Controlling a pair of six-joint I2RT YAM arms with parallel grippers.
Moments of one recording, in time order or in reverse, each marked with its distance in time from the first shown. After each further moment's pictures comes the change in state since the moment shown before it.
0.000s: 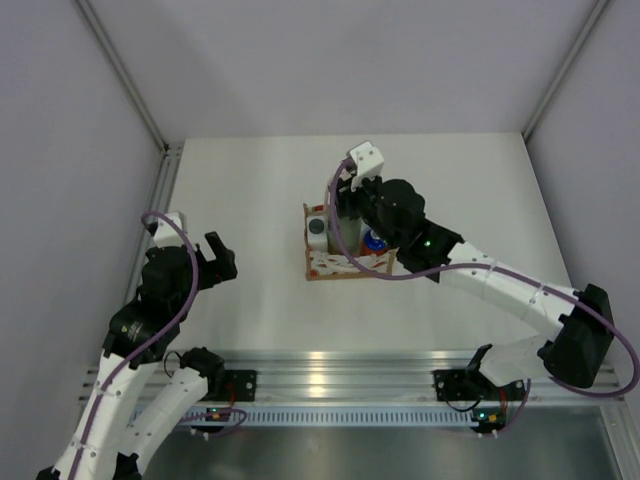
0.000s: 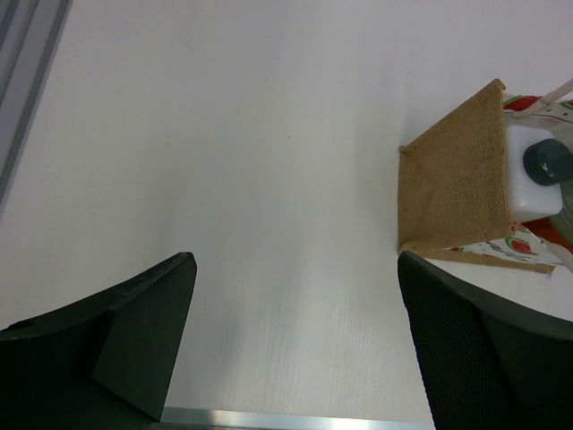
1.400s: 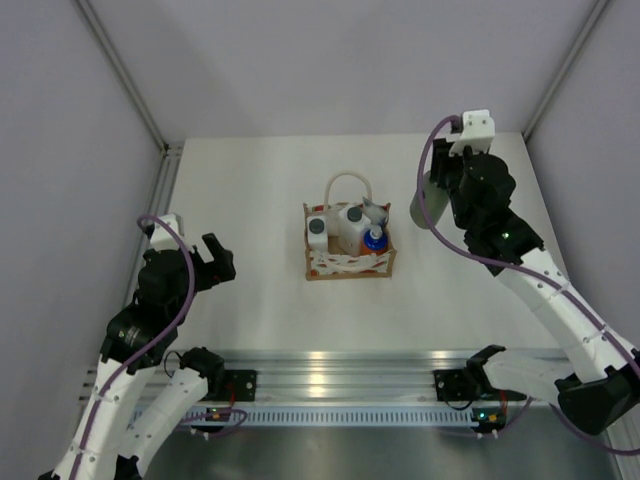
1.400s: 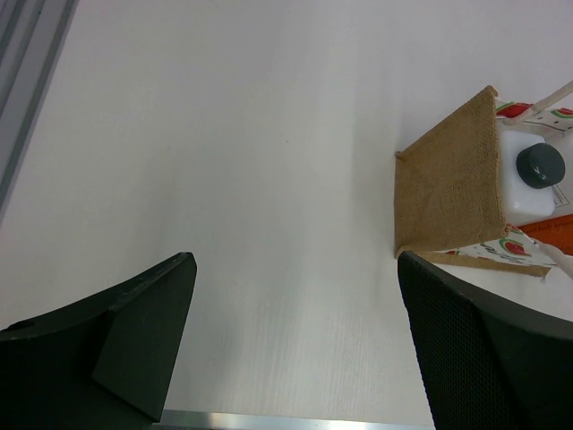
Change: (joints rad) left arm 0.000 -0.026 -0.001 0.000 -0.003 0.000; right arm -0.360 -0.238 0.071 -0.260 0.197 -0.026
